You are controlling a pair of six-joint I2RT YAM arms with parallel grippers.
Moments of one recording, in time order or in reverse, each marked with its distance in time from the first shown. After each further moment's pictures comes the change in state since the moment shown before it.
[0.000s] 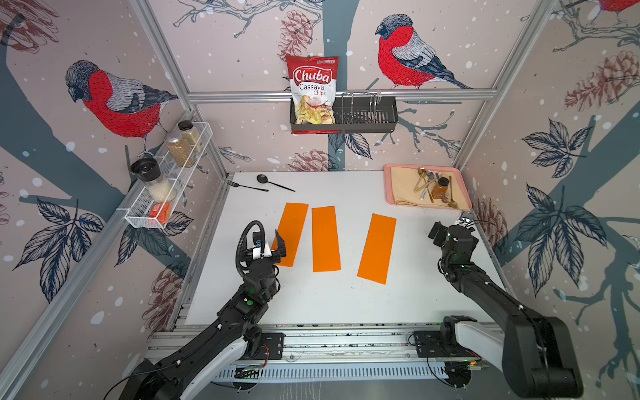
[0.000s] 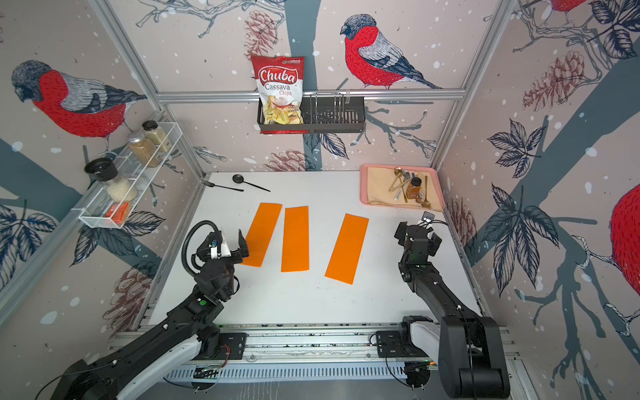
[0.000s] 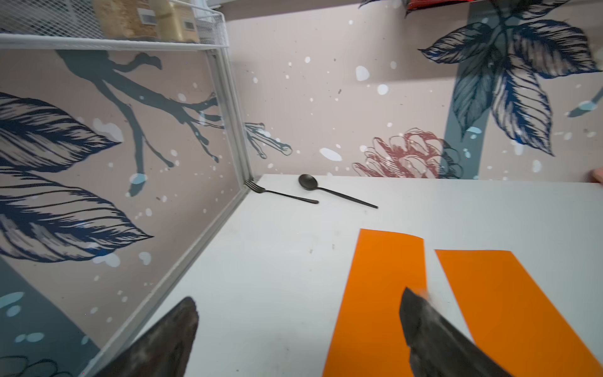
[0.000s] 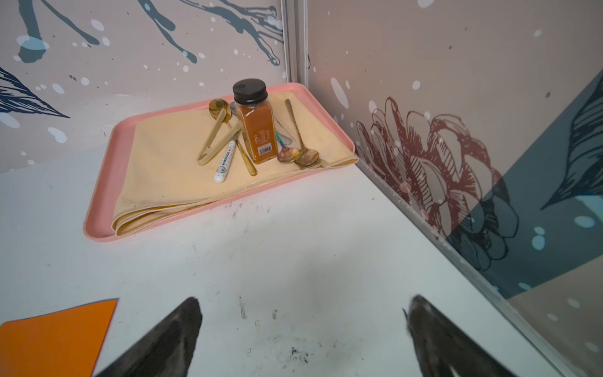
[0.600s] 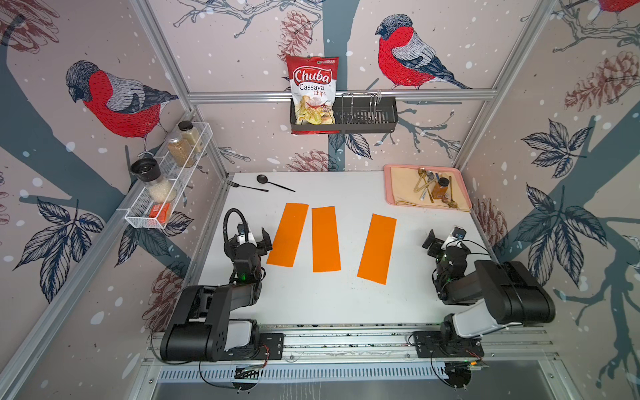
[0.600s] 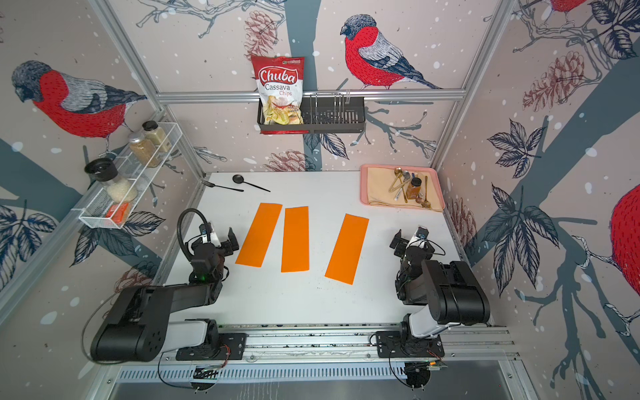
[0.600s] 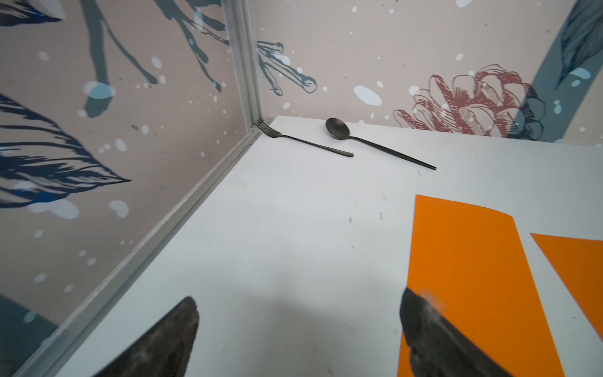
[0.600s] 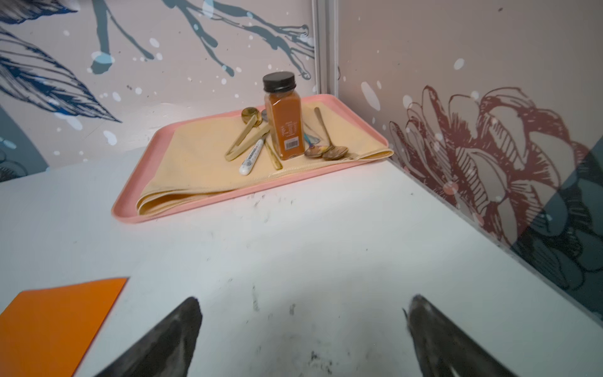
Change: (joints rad) left arm 0.488 0.636 0.048 0.430 0.506 -0.106; right arm -0.018 0.398 -0.268 0.877 -0.126 -0.069
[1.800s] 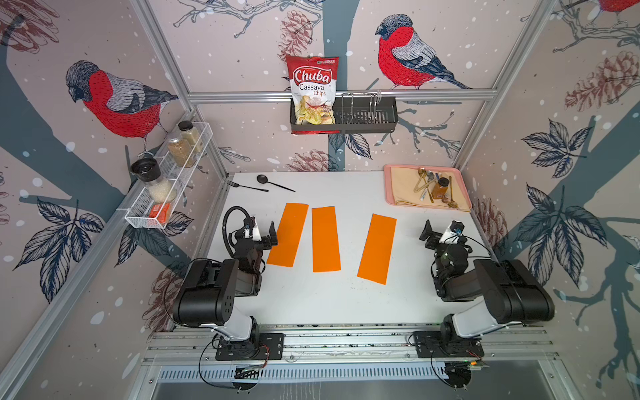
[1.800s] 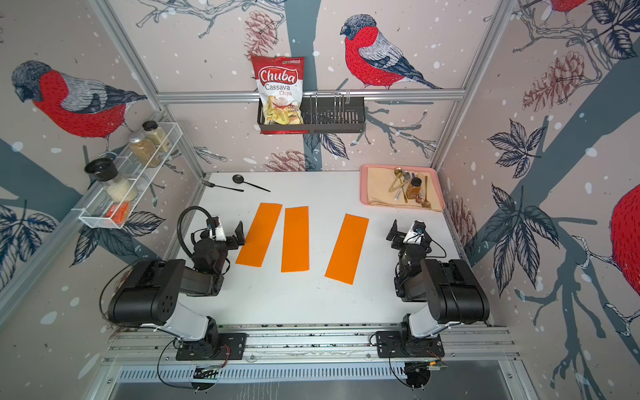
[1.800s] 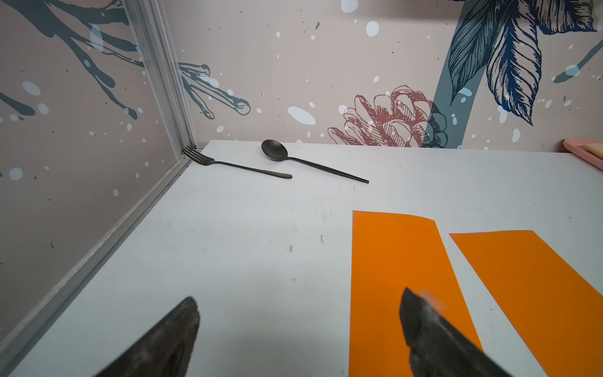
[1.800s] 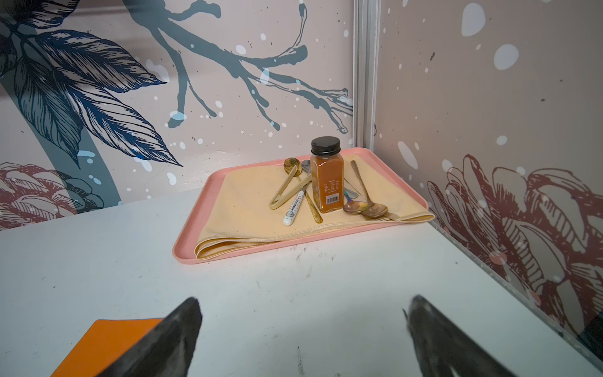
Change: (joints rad) left arm 0.040 0.174 0.055 0.195 0.239 0.021; right arm 0.012 0.011 0.043 0.115 -0.064 -0.035
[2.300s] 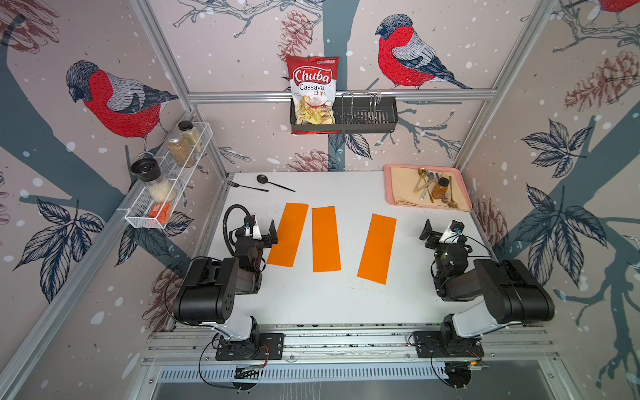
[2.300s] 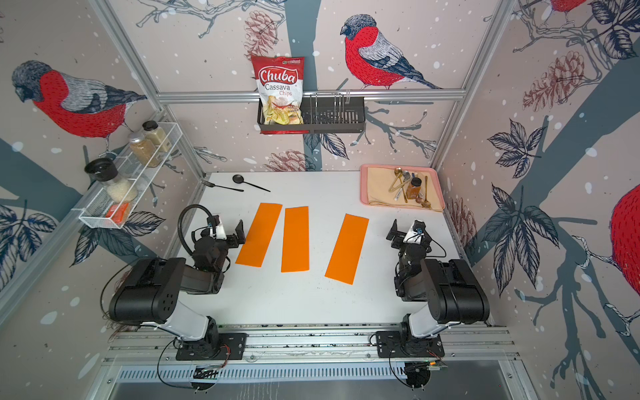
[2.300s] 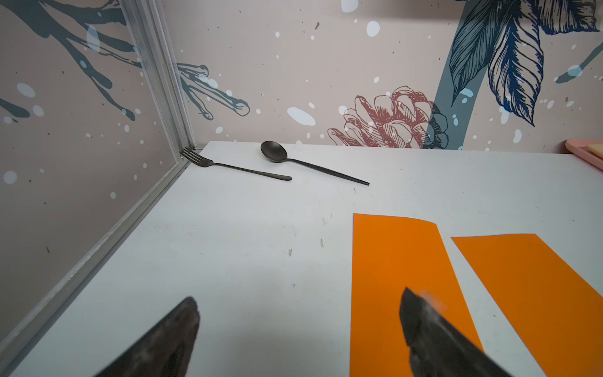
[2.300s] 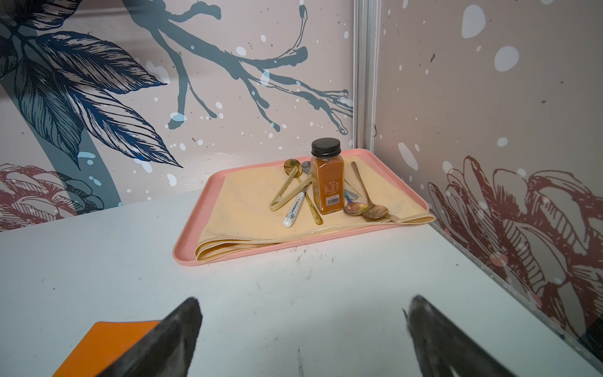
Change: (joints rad) left arm -0.001 0.011 0.020 -0.016 0.000 0.000; right arm 0.000 0.000 0.005 -0.004 0.000 0.000
